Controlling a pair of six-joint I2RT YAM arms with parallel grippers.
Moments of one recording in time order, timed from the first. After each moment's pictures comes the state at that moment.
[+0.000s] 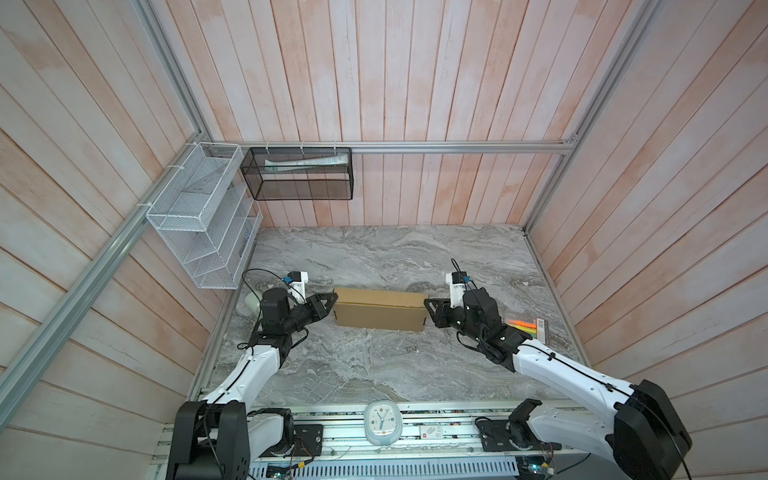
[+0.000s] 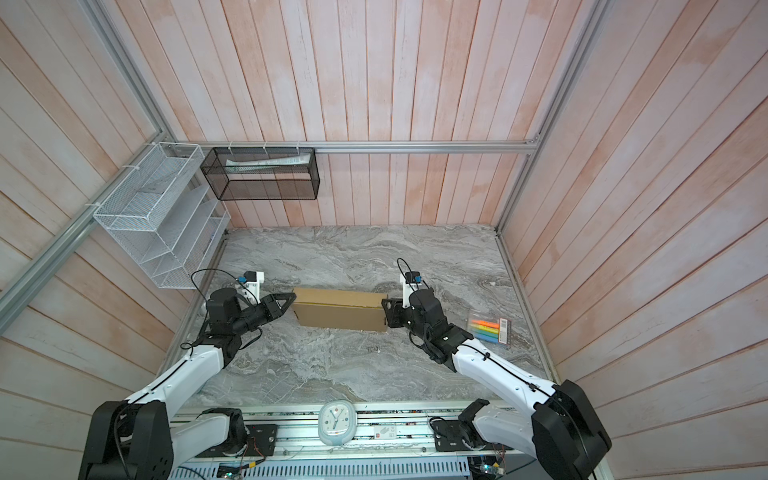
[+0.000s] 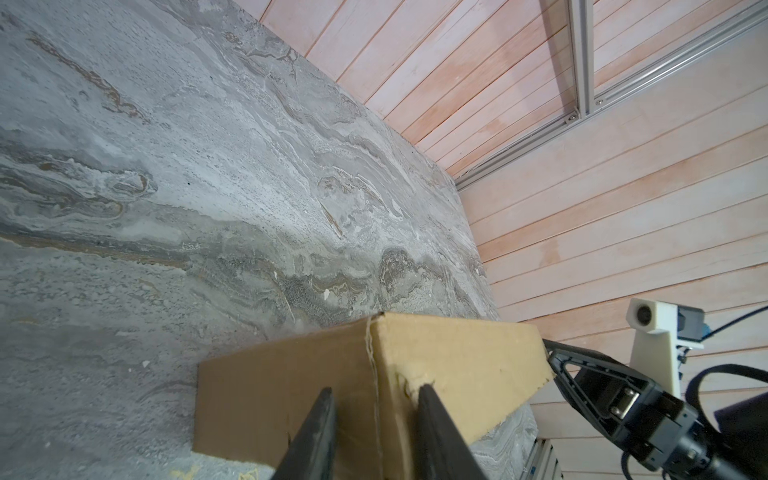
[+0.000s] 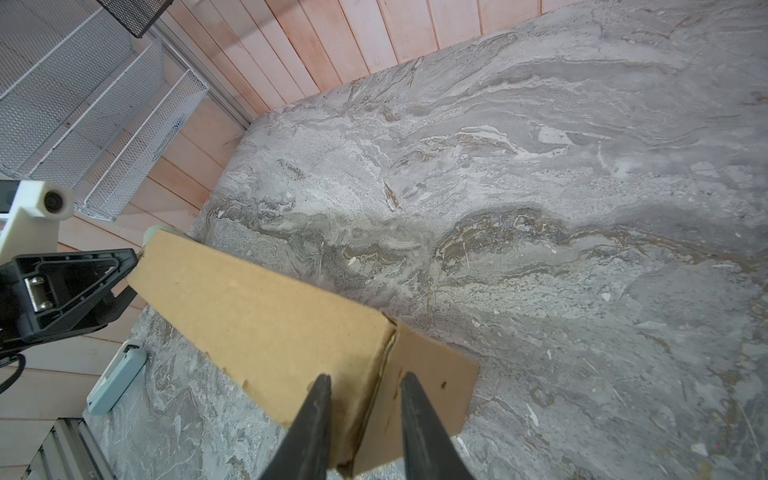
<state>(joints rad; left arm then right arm) -0.03 1.16 0.49 0.25 0.67 -0.61 0.65 1.15 0.61 0.09 -0.03 0.56</state>
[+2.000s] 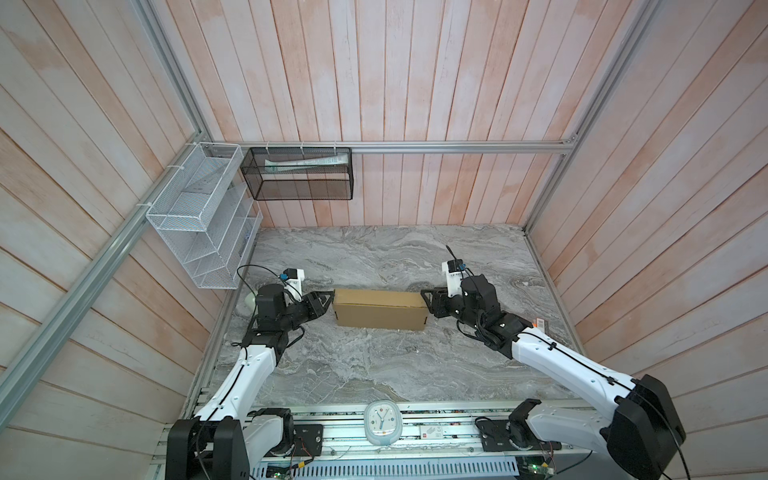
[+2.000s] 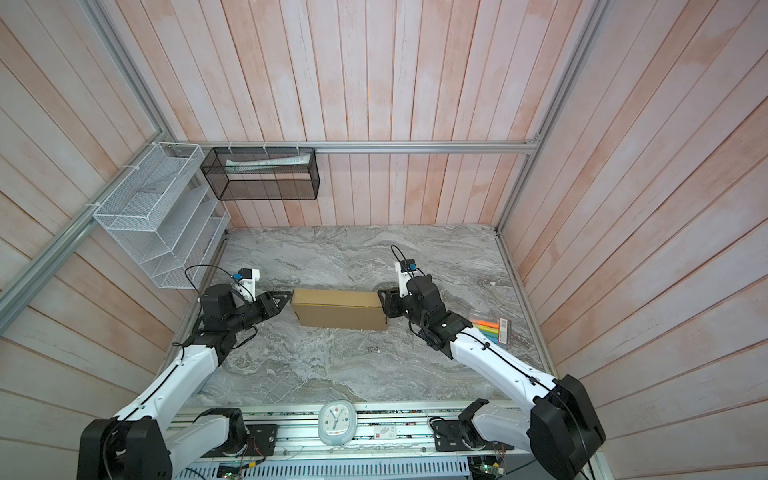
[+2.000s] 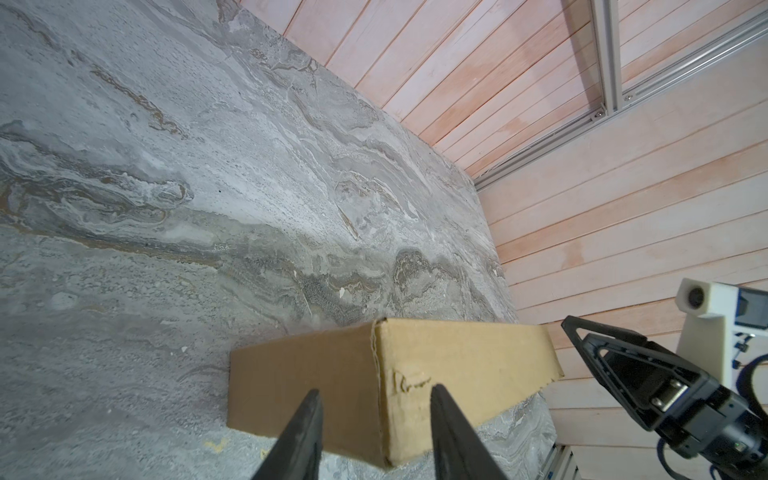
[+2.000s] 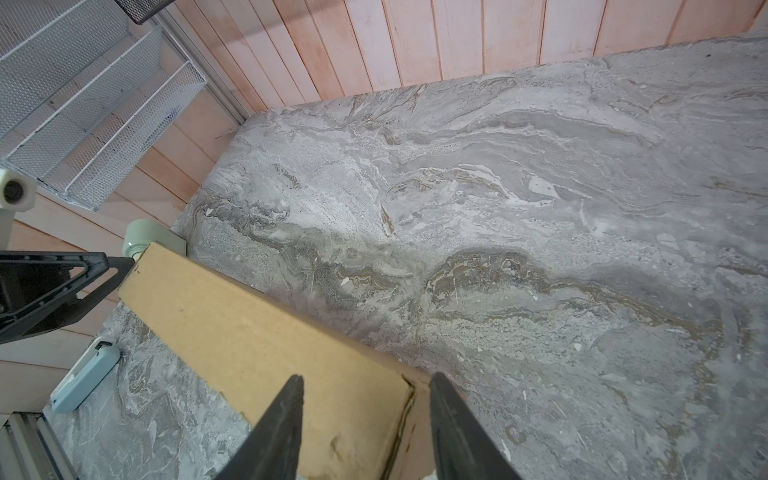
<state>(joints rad) -0.01 1.09 0.58 0.04 0.63 -0.54 0.63 1.19 0.77 -0.03 -0.03 0.43</state>
